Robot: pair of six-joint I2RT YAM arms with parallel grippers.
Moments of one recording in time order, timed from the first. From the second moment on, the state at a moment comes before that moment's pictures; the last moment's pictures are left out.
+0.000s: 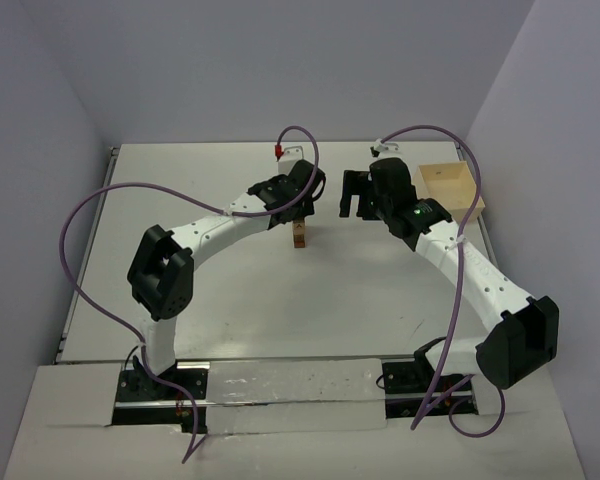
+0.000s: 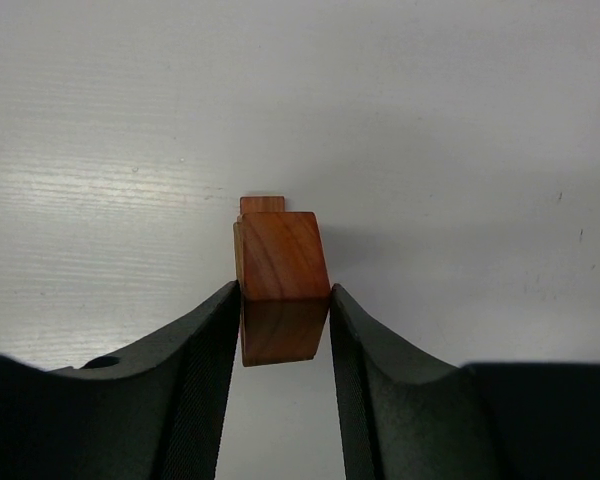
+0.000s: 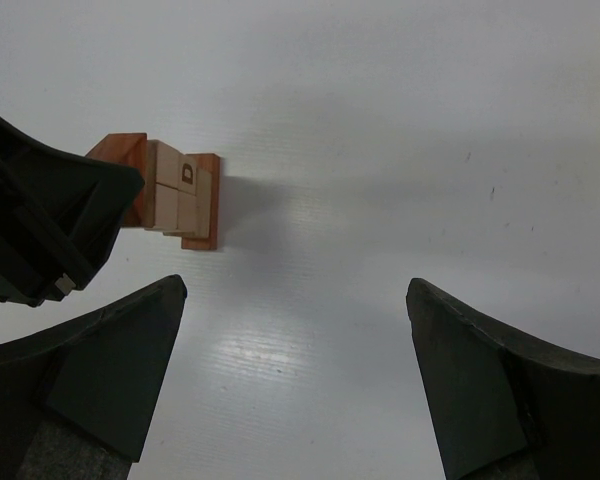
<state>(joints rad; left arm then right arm) -0.82 1.96 1.67 -0.54 -0.51 -0.70 0.44 1.30 1.17 -0.50 0.19 0.36</state>
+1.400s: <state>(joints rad) -0.68 1.57 1.60 -0.46 -0.08 -0.32 0.43 1.31 1.18 -0.51 0.20 0.26</state>
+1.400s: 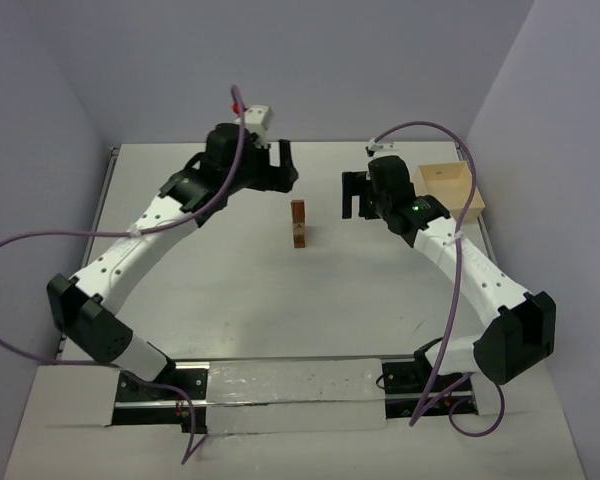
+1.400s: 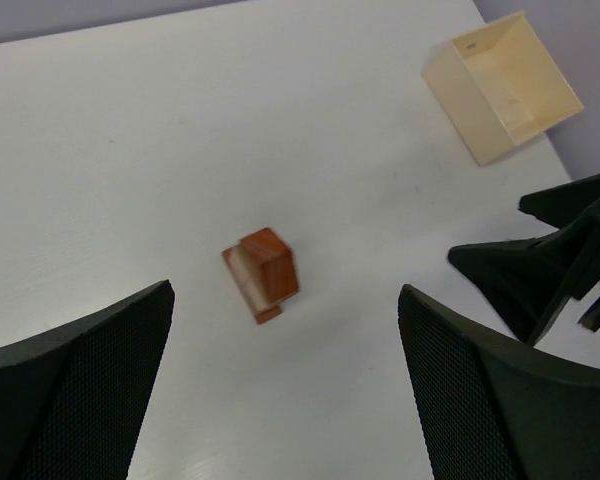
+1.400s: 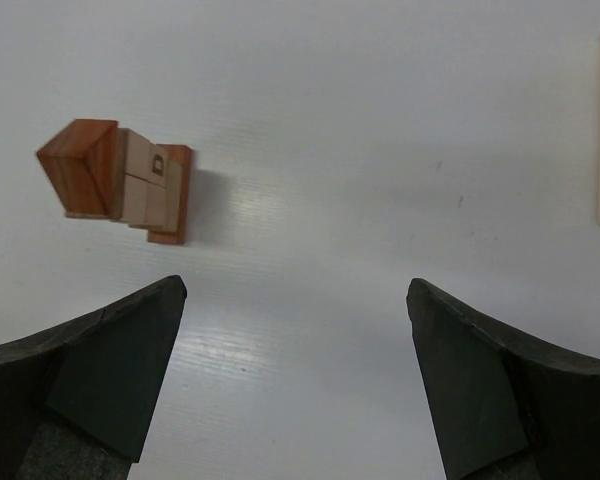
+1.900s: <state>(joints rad) -0.31 1.23 1.08 -0.47 0.00 -0.07 0.26 1.42 1.14 -0.50 0.27 0.20</state>
